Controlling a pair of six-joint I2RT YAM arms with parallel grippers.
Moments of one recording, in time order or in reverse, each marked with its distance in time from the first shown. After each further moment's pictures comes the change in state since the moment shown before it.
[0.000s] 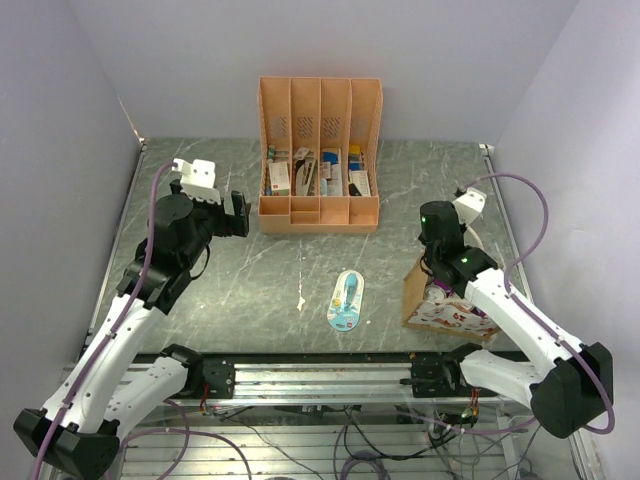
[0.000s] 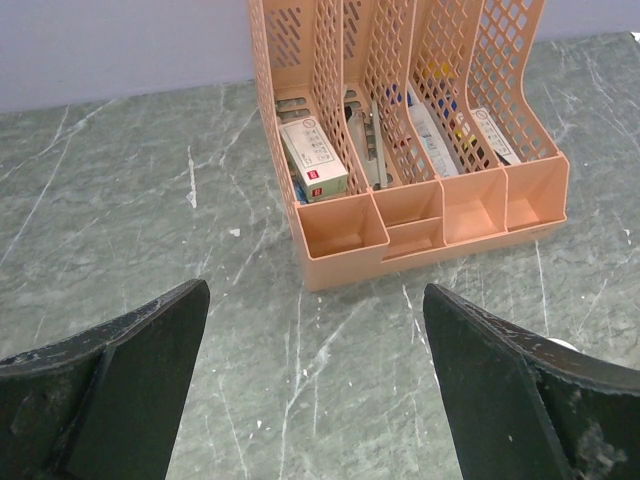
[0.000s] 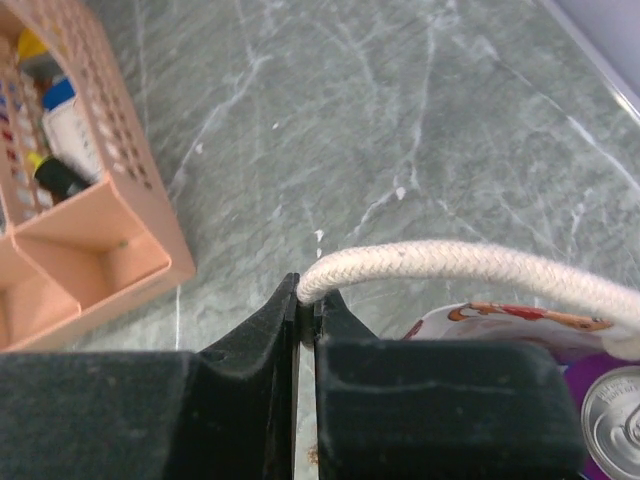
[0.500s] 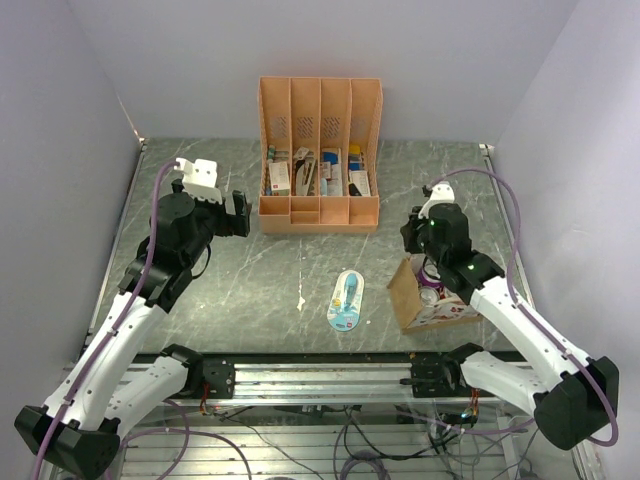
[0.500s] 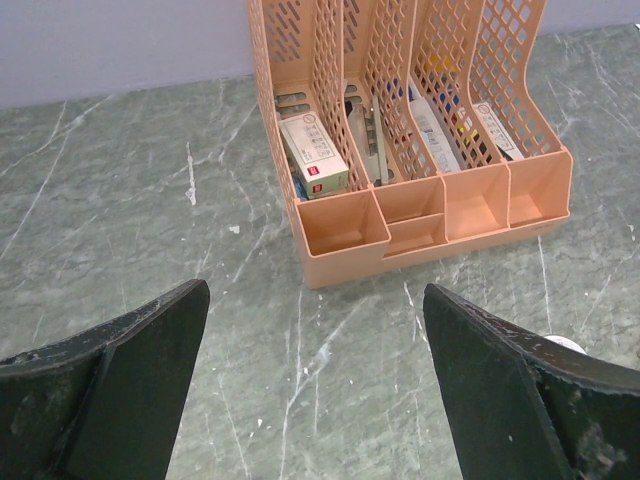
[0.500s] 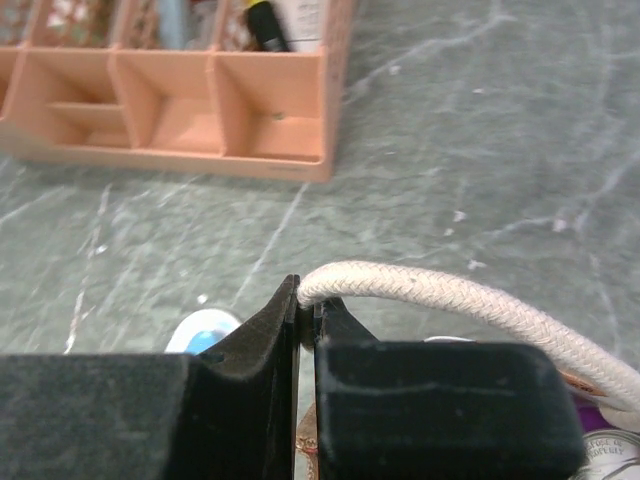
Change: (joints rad) left arm 0.000 0.013 0.000 0.000 0.002 0.002; right arm -0.008 -0.061 -0.024 0.077 -0.512 -0.359
